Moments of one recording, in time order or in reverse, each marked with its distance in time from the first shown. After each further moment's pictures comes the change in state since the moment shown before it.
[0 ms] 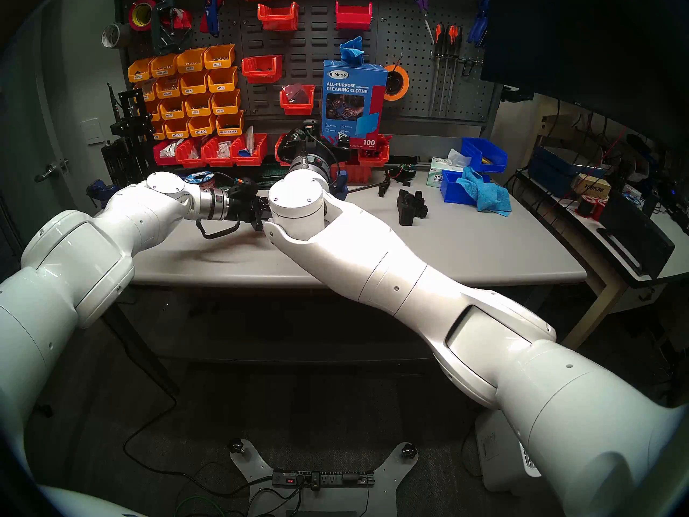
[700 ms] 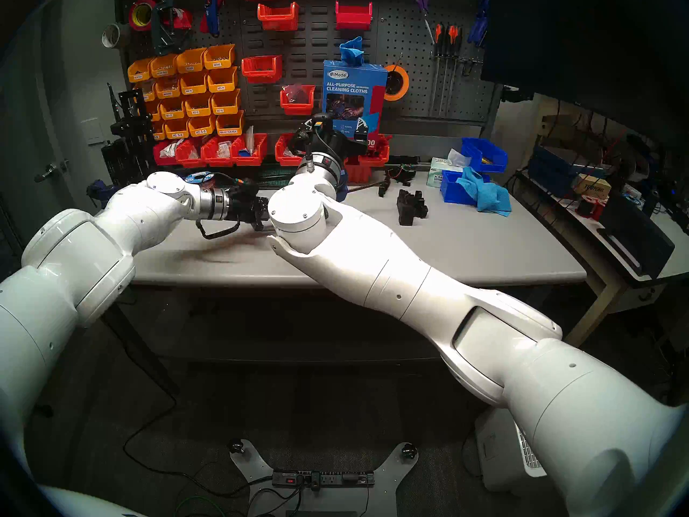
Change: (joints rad) left arm -0.005 -0.005 0.005 0.012 0.001 -0.003 -0.004; right arm 0.005 0.051 -0.028 -0.034 -0.113 -0.033 -0.159
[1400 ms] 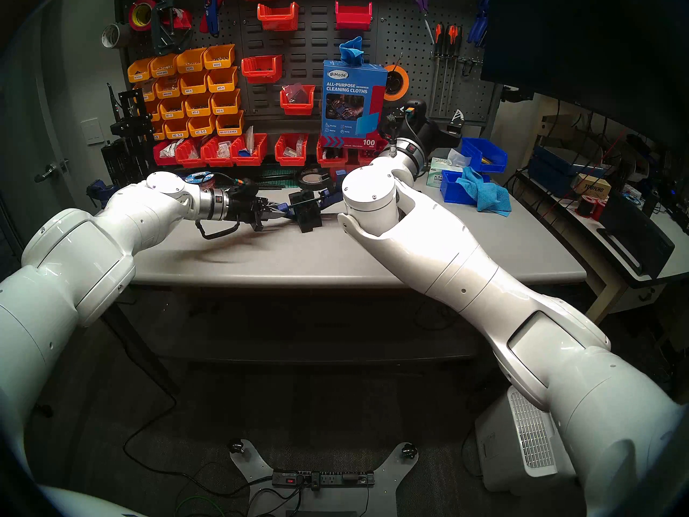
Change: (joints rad) left arm -0.003 0.000 0.005 0.003 0.002 -0.002 -0.007; right arm -0.071 0.249 0.185 -0.137 -0.036 0.108 -0.152
